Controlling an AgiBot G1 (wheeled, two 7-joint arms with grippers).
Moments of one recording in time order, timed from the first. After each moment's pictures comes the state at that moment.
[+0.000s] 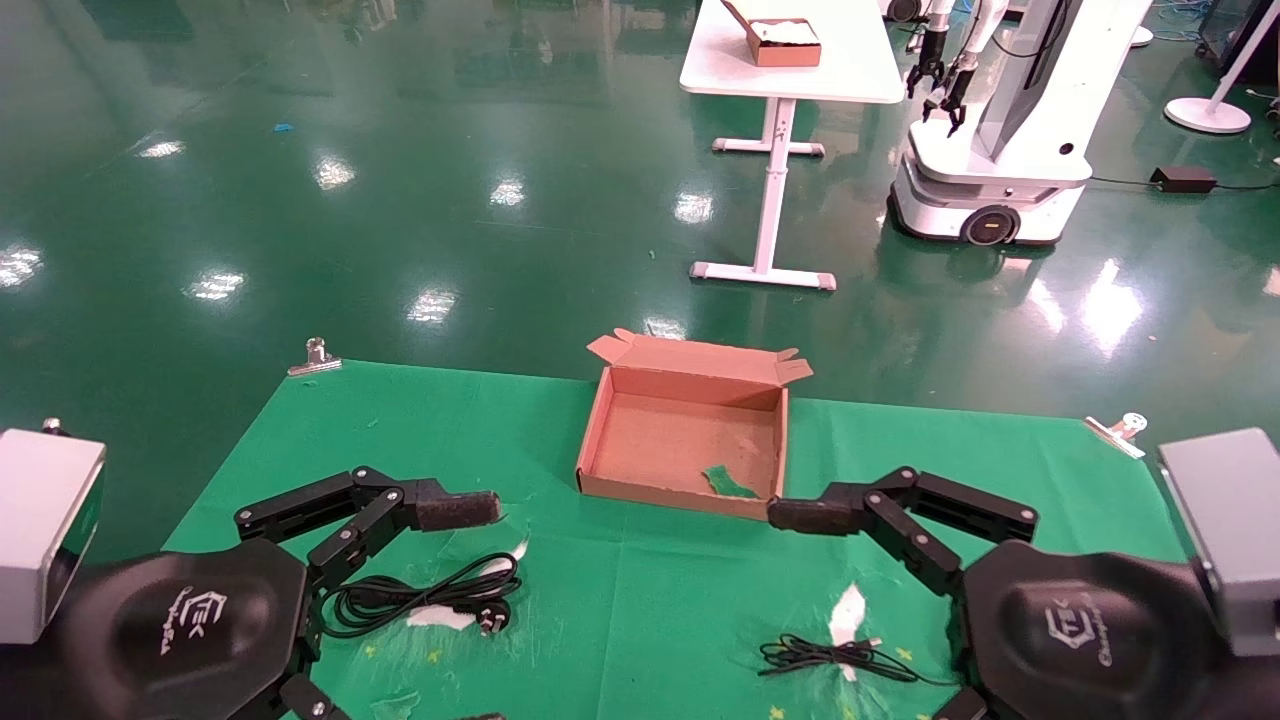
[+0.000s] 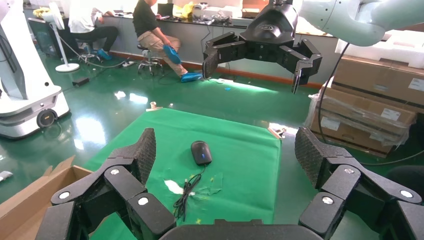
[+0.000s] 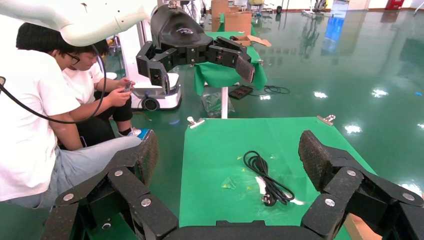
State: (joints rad) left arm -1.08 0.61 0.30 -1.29 0.79 1.48 -0.20; right arm 1.07 -0.60 -0.29 1.29 -0.76 -1.49 0.20
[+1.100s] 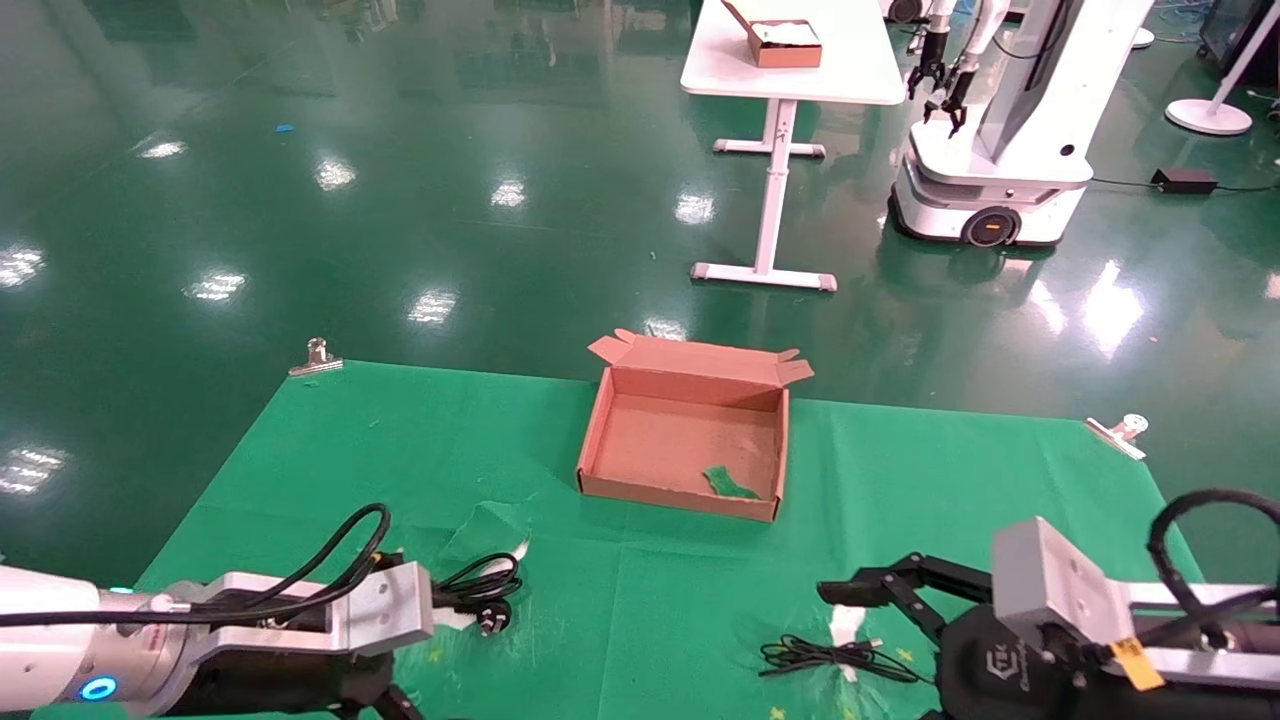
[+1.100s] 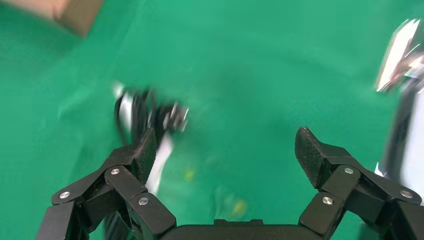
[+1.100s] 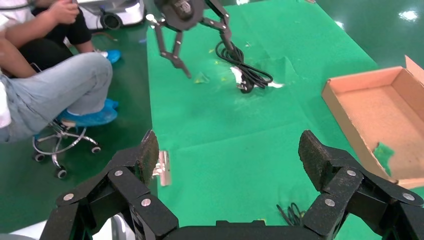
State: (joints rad) left arm -1.33 0.79 0.65 -1.30 1.72 1.32 -0.44; right arm 1.08 -0.56 -0.40 1.34 -1.03 -1.36 0.32
